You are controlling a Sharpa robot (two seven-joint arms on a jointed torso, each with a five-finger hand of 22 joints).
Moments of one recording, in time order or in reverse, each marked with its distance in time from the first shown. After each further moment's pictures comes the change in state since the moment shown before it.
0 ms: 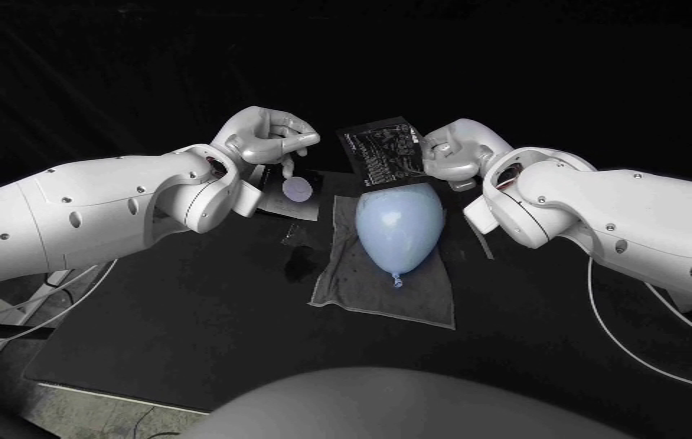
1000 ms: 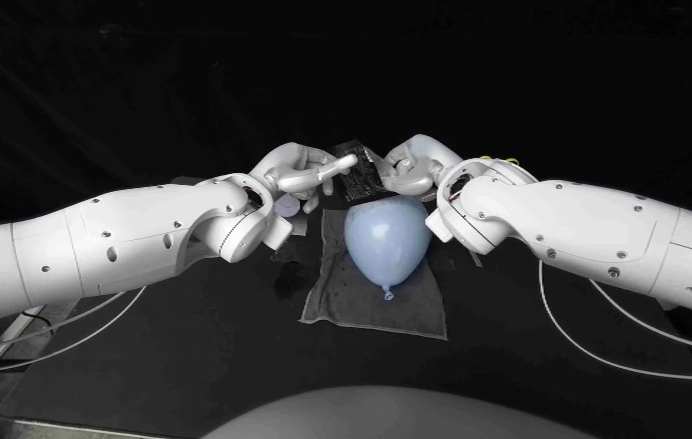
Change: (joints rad) left arm -0.003 0.140 -0.010 0.025 -0.090 -0.059 -0.198; left_hand -0.531 -0.183 0.112 0.011 0.000 -0.153 0.045 -0.127 -0.064 -0.020 0.044 0.123 0.125 0.015 0.028 0.024 0.006 -0.040 -0.060 0.037 0.219 0.222; right arm -0.019 0.115 0.000 -0.074 -0.139 -0.034 -0.109; right_hand 0.000 0.000 0.064 -0.042 0.000 -0.007 0.000 0.005 0.002 -0.001 0.000 0.000 0.000 -0.002 0.002 0.003 0.001 0.000 -0.001 0.000 0.004 -0.001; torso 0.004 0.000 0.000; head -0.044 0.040
